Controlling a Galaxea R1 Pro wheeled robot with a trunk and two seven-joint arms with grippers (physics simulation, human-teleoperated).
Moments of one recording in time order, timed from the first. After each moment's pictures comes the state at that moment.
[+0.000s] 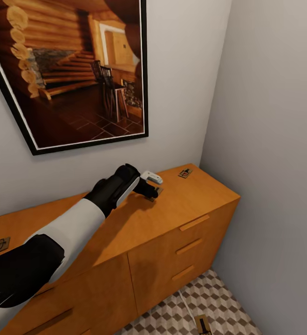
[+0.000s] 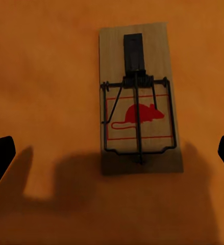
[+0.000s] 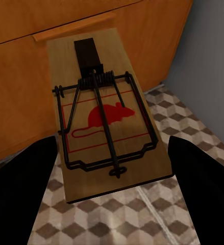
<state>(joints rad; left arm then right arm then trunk) -1.26 -0.13 -0.60 -0.70 0.21 0.99 -0.18 -0.20 0.10 0.12 -0.02 -0.01 -0.98 -0.22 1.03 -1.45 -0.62</state>
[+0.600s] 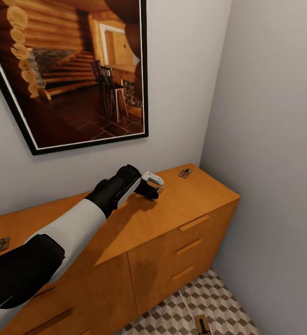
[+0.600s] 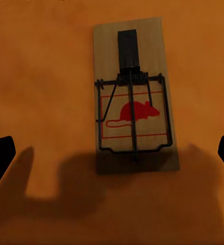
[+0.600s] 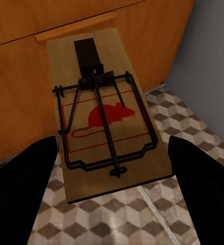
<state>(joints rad) -1.26 -0.14 -0.62 -0.70 0.21 0.99 -0.18 -0.20 0.10 0.12 -0.02 -0.01 -0.98 -0.22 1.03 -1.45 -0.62</state>
